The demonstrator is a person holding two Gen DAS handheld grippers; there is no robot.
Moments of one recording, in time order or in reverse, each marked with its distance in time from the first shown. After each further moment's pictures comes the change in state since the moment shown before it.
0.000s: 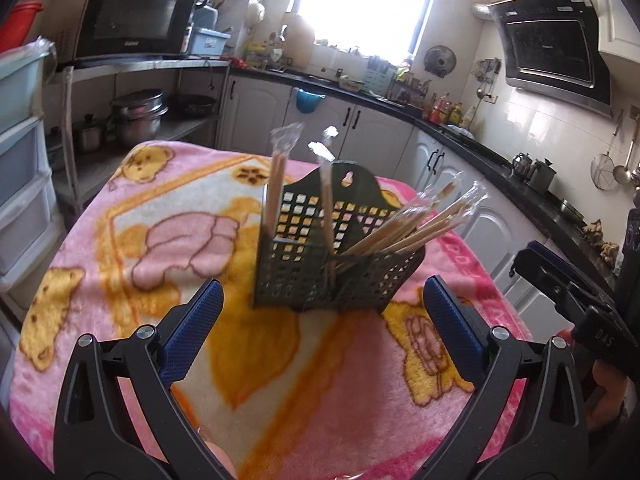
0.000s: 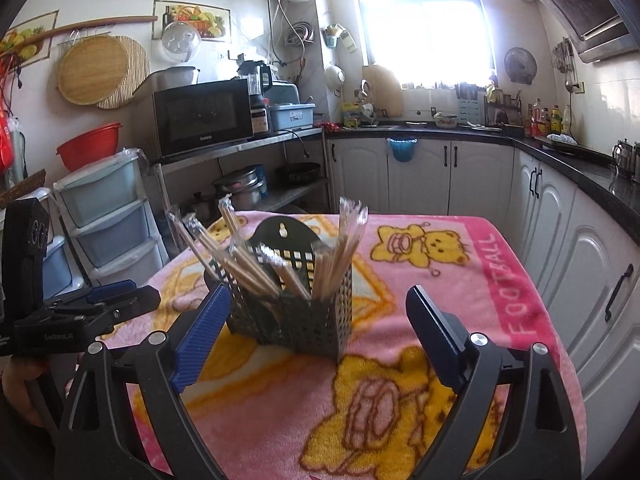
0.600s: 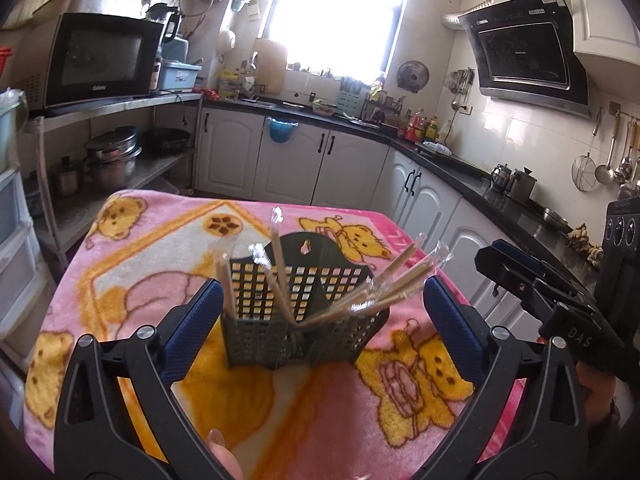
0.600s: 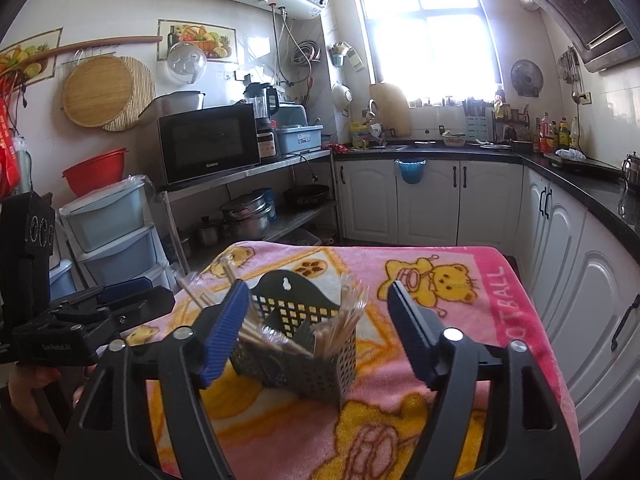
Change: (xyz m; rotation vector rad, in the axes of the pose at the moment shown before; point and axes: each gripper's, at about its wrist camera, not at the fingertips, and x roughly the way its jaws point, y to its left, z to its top) left arm -0.002 -0.031 0.051 0.074 -0.076 -0.064; right arm 0.007 -0.008 0.048 -0.003 -0.069 0.046
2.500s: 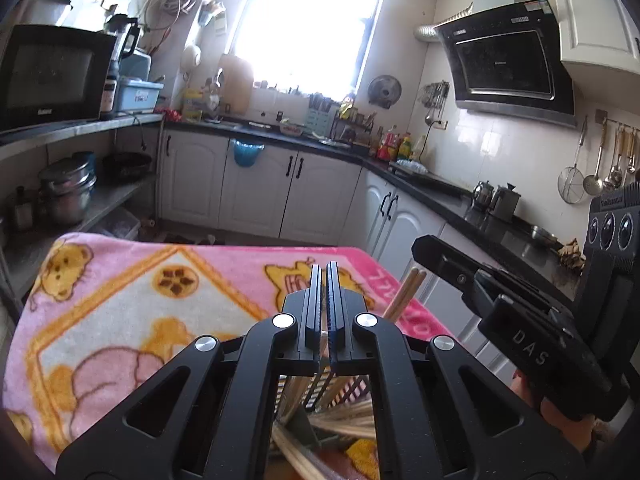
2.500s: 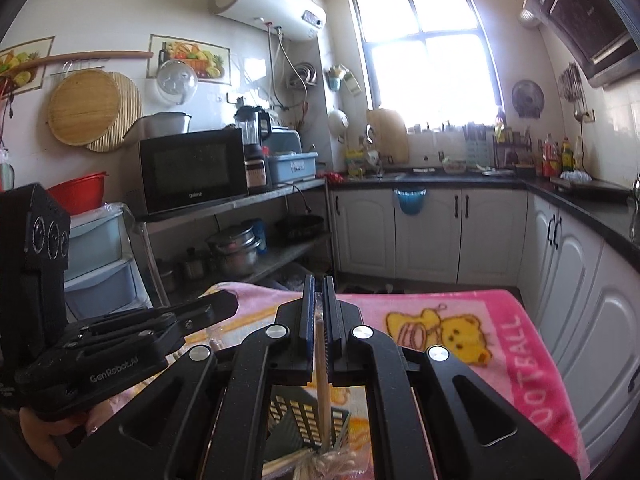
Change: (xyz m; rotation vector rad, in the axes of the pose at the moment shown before) left arm 0.093 -0.010 0.059 0.043 -0.066 -0.115; right arm 0.092 -0.015 0.048 0.003 -0.096 -0.011
